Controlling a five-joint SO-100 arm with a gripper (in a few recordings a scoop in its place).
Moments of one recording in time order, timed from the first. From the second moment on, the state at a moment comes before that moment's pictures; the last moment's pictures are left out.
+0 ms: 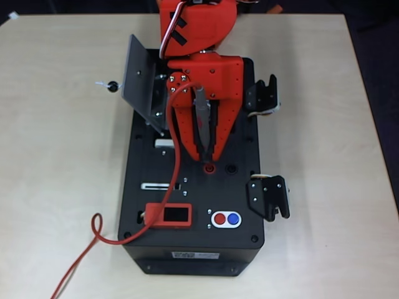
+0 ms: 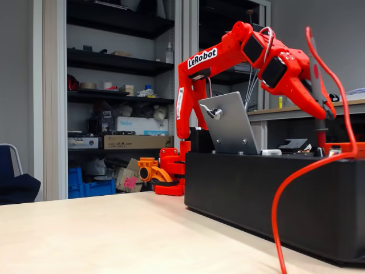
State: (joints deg) arm -2.3 96.9 86.7 58.8 90.7
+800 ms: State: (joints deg) arm -0.4 91.6 73.7 63.9 87.7
